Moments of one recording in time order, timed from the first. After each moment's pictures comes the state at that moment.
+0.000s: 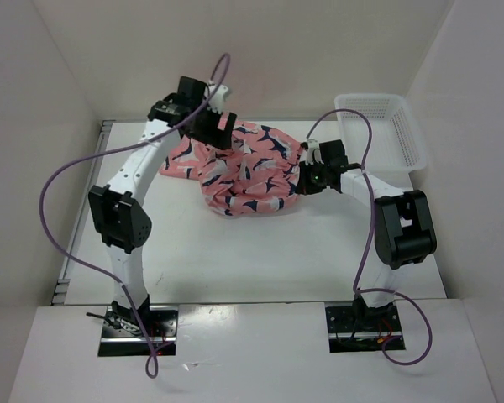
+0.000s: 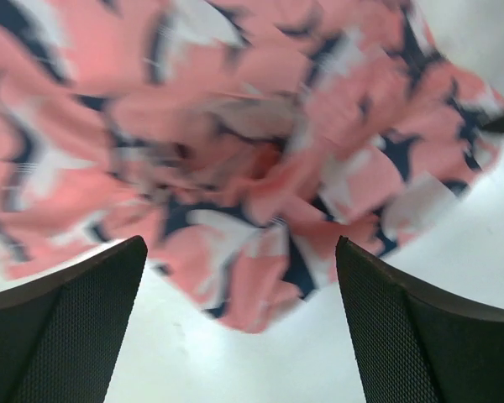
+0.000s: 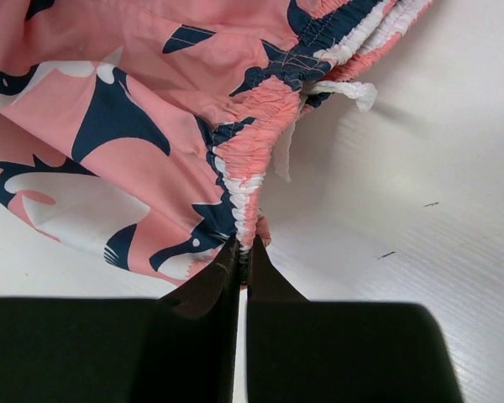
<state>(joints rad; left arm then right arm) -0.36 2.01 2.08 -0.92 0.20 0.07 0.21 1.74 1.11 -0.25 -0.38 0.03</state>
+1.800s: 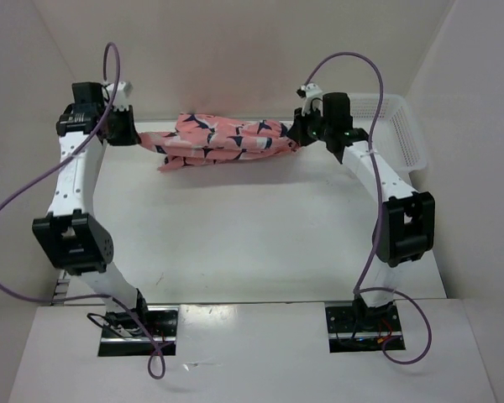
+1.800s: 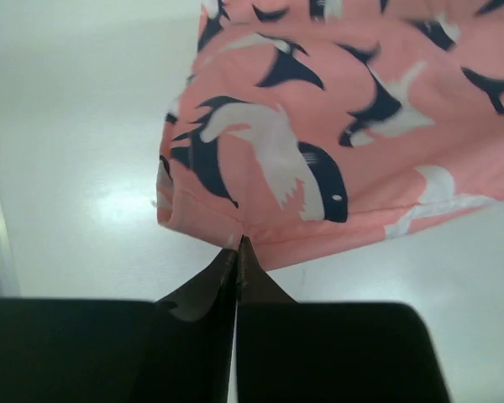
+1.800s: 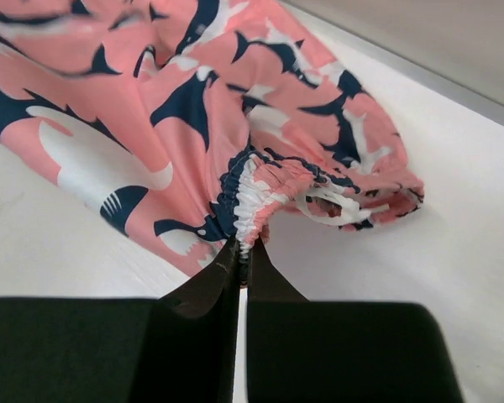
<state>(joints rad) 0.19 1.82 1.89 -0.85 0.33 0.07 0.23 1.78 1.56 -0.23 -0.37 -0.04</state>
